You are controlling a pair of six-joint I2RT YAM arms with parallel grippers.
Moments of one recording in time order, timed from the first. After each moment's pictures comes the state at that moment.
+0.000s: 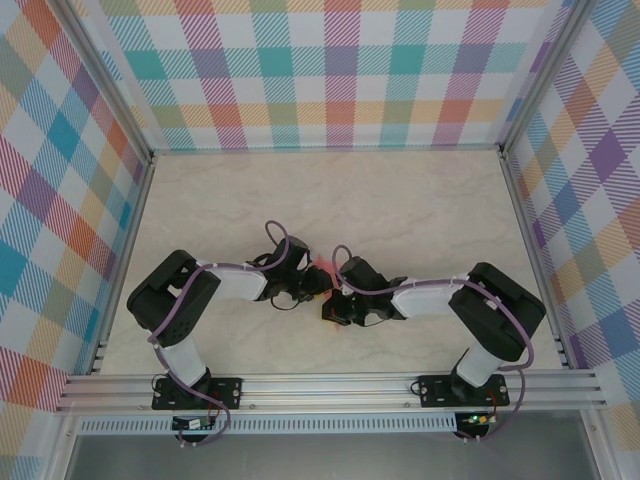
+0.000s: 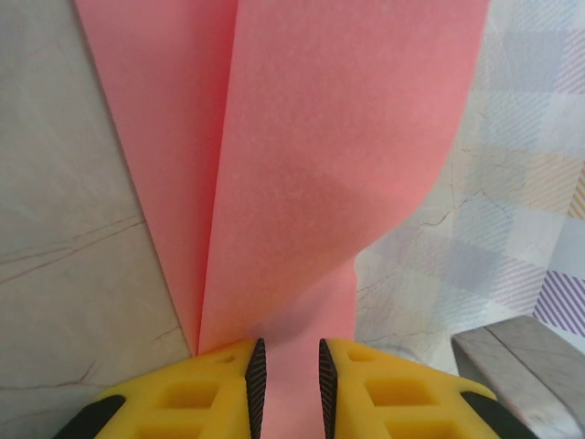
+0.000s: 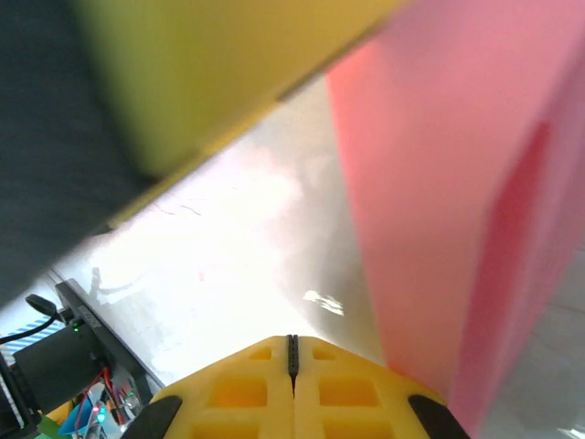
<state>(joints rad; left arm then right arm) -0.68 1.75 0.75 0.12 0.43 -1.02 0.88 1.63 0.64 0.06 -0.44 1.08</state>
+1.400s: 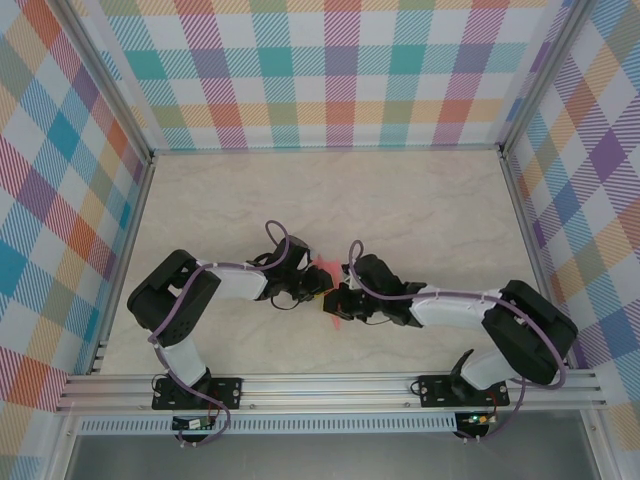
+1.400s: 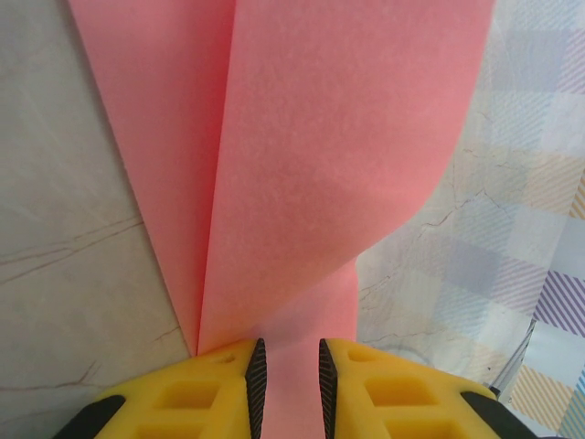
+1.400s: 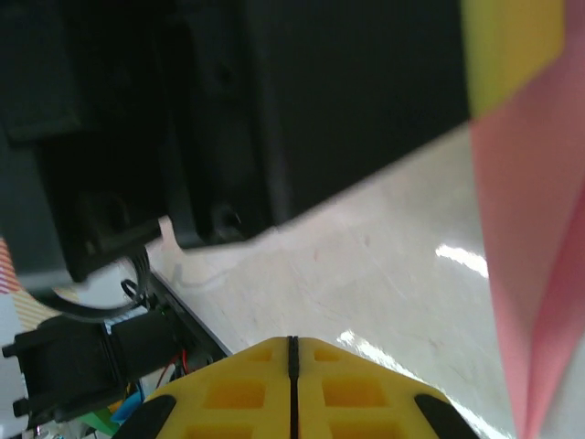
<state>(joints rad) -0.68 1.75 0.76 0.12 0.43 -1.03 0.87 1.46 0.58 0.16 -0.43 1.12</state>
